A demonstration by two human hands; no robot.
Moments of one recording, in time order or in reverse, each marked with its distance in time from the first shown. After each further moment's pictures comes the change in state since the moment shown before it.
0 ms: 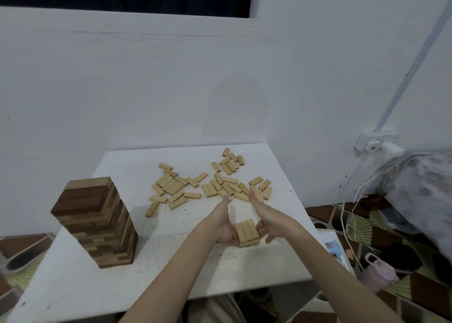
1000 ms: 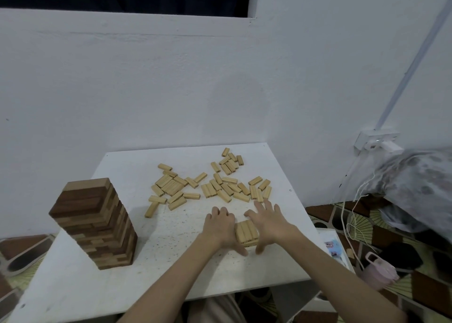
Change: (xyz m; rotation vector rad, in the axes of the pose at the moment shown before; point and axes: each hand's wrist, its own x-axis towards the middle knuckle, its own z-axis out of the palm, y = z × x) left_hand 0.058 -0.022 -0.030 1.898 0.446 0.462; right_hand 0.007 0.019 -0.001 -1.322 0.261 -0.368
